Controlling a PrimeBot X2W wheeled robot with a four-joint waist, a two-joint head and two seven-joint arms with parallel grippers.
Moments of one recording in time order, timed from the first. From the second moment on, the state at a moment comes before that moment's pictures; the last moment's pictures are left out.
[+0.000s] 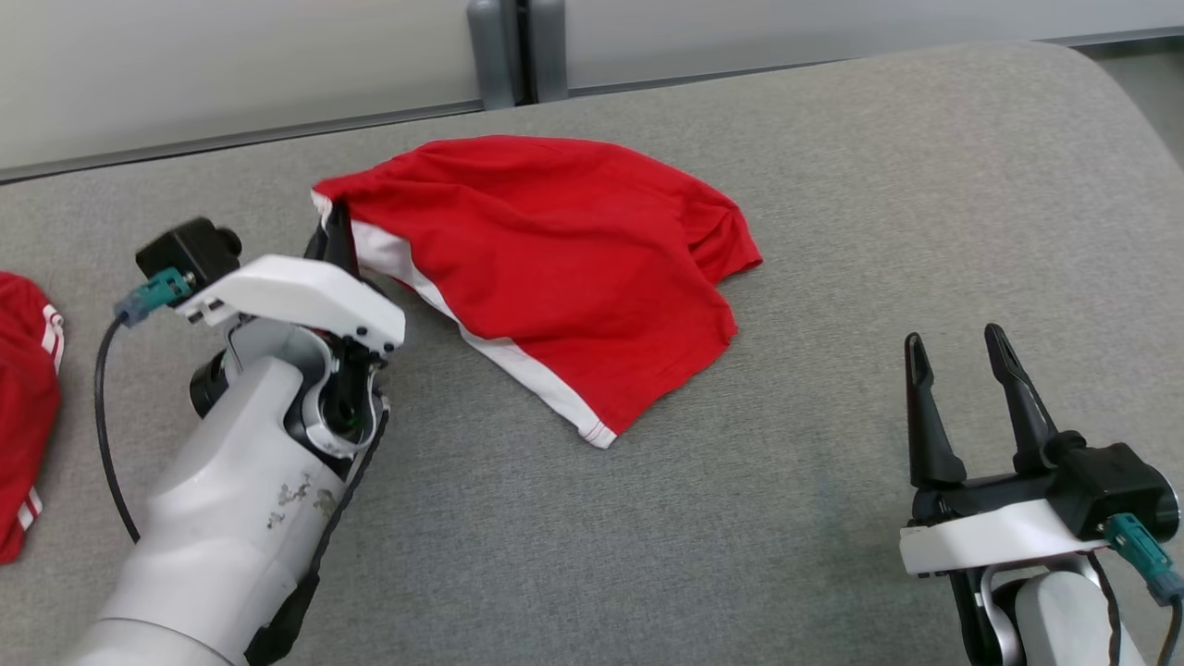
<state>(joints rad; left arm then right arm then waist) -0.81 0.18 -0.64 0.83 -1.30 0.14 -0.26 -0.17 -0.05 0.06 0.18 0.11 0.13 -0.26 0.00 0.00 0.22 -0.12</state>
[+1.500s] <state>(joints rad) -0.25 0.07 -0.12 0.46 -0.45 -0.06 -0.26 -0.13 -0.11 0.25 0.27 0.05 0.13 -0.26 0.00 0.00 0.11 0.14</state>
